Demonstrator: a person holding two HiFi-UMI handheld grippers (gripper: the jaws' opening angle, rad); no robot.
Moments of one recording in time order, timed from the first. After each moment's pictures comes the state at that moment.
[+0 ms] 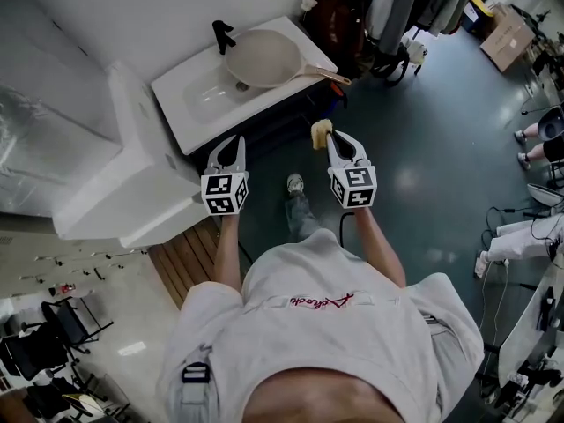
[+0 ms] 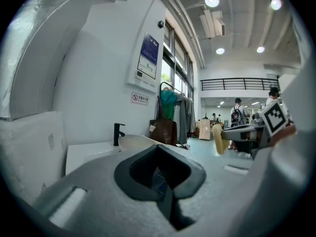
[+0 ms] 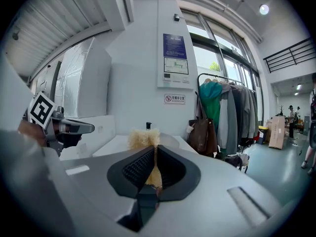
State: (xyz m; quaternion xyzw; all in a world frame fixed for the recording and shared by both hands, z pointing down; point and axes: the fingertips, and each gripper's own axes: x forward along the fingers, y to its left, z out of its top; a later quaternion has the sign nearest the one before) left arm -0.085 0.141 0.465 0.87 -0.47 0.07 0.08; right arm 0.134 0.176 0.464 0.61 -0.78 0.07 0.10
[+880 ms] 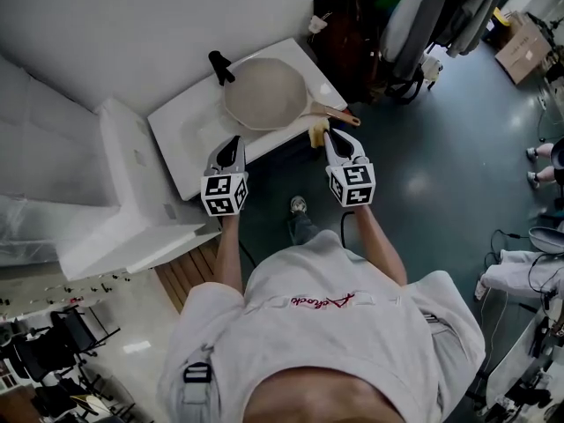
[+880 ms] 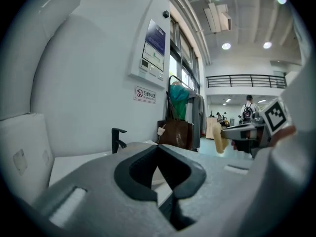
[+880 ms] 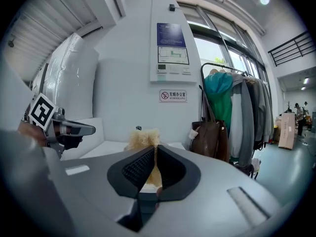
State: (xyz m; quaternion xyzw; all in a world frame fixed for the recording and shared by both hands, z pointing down) left arm -0.050 -0.038 0.457 0.86 -0.49 0.09 0.09; right arm 0.166 -0.014 0.457 0.59 -0.80 0.08 0.09
